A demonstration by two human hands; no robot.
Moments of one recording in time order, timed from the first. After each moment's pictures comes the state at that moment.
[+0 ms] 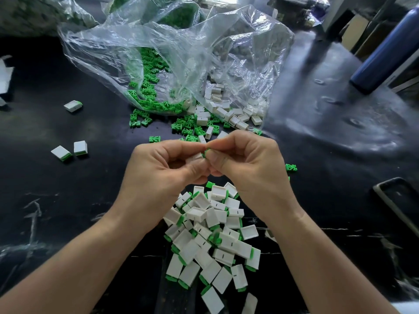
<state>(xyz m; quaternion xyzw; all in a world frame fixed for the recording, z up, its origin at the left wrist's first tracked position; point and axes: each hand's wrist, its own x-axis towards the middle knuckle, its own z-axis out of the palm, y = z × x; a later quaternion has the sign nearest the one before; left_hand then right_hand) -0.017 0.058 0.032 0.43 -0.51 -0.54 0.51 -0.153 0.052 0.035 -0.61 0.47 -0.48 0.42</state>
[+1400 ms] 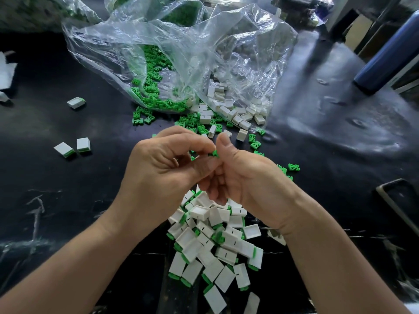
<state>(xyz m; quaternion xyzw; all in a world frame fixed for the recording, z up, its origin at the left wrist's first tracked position) -0.014 0.060 0.031 0.34 -0.63 -0.44 0.55 -0.152 0.056 0.042 -0.52 0.41 -0.29 0.69</state>
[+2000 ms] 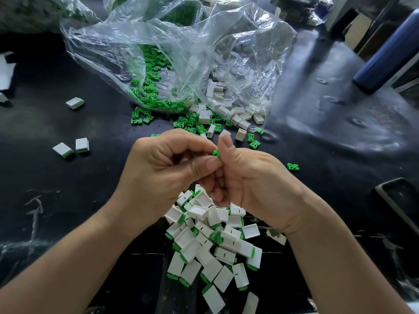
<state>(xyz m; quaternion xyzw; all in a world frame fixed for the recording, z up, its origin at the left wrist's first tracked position) -0.015 0.060 0.036 0.29 -0.61 -0.50 0.54 -0.156 0.057 0.046 -0.49 0.37 -0.30 0.73</state>
